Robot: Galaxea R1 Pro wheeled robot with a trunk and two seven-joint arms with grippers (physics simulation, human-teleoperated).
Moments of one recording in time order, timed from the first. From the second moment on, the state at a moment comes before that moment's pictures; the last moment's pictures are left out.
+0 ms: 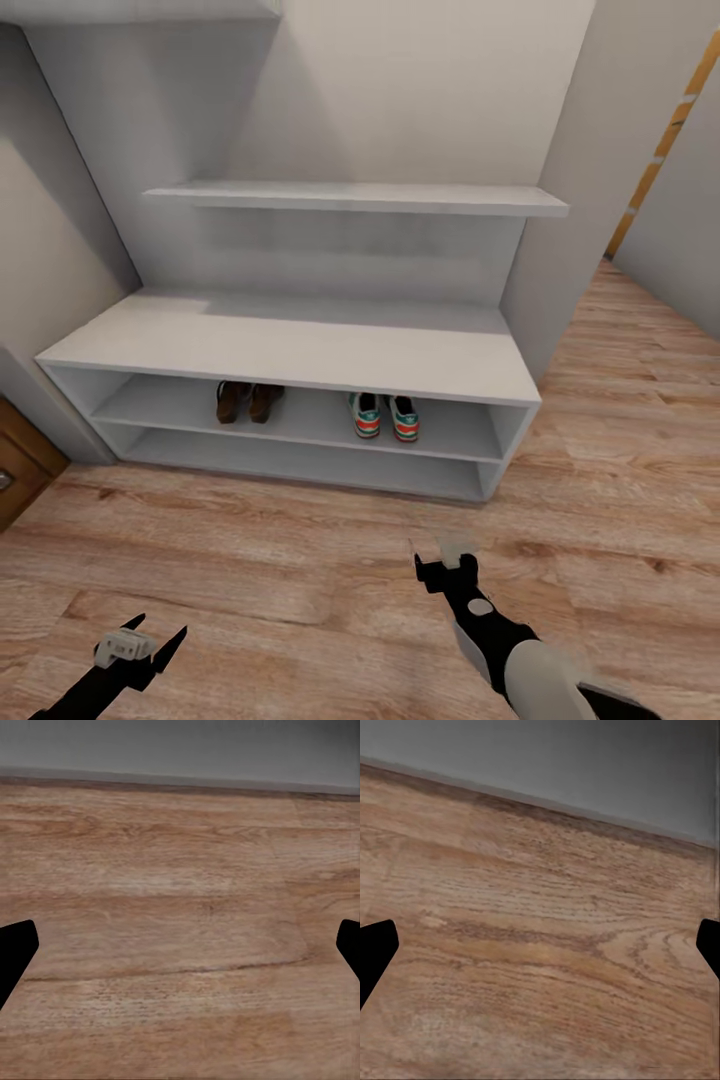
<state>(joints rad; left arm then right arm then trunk) -0.33 0.34 0.14 -0.34 0.20 -0.54 -0.69 -0.71 0.11 -0.28 -0.10 0.44 -0.32 -0.06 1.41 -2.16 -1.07</state>
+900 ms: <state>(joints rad) -0.33 0.34 0.14 -0.23 0.20 -0.53 -0.39 -0.39 -0.07 -0.28 -0.07 0.45 -0.54 -0.05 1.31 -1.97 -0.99</state>
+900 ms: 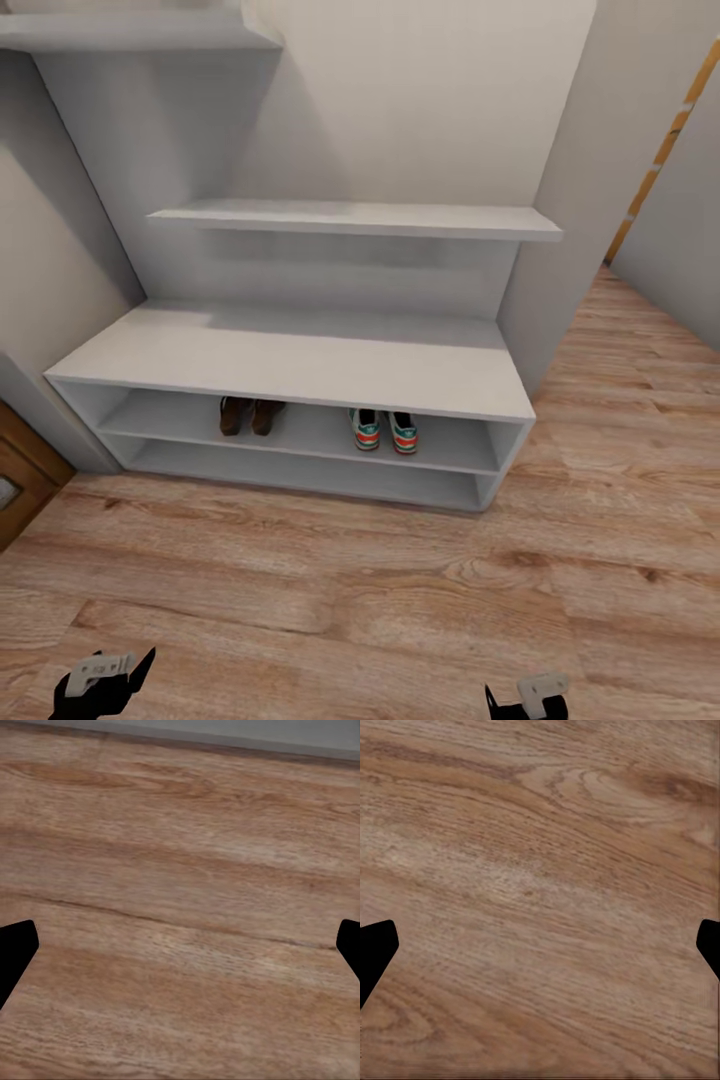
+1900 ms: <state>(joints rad) -0.33 0.33 0.13 -0.16 0.20 -0.53 -0.27 -0.38 -0.03 -0.28 -0.06 0.45 -0.54 -0.06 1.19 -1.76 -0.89</state>
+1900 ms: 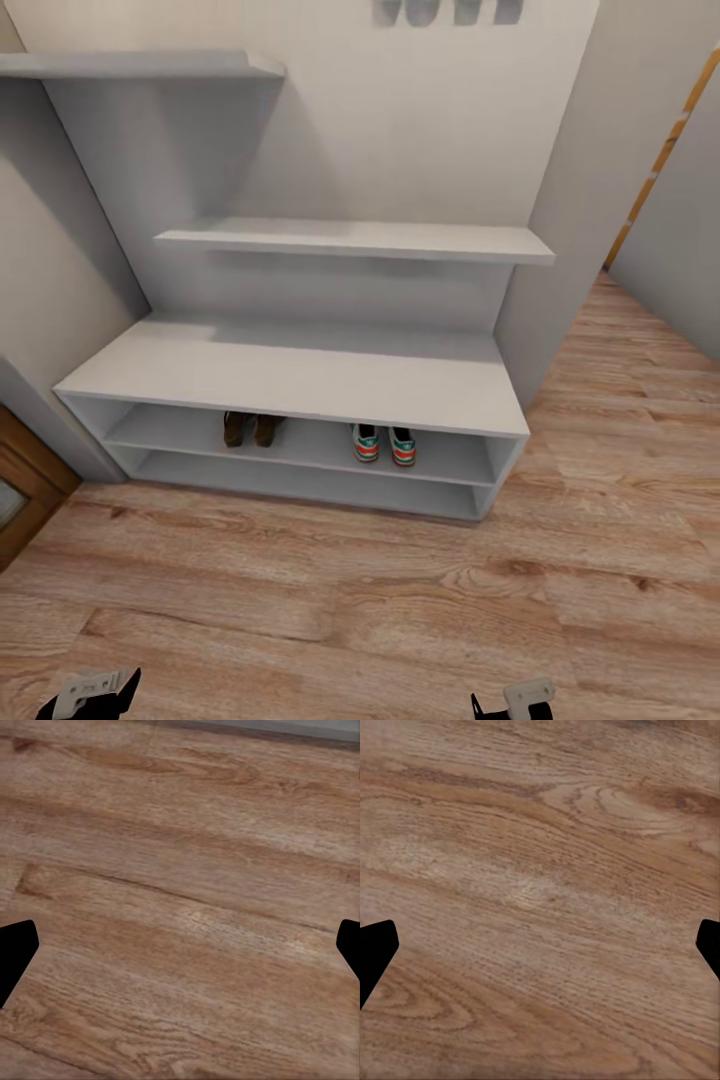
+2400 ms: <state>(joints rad) -0.33 0.33 0.13 -0.16 0.20 -0.54 -0.25 -0.38 -0.03 -0.28 -0.06 0.44 -0.54 -0.06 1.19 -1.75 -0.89</state>
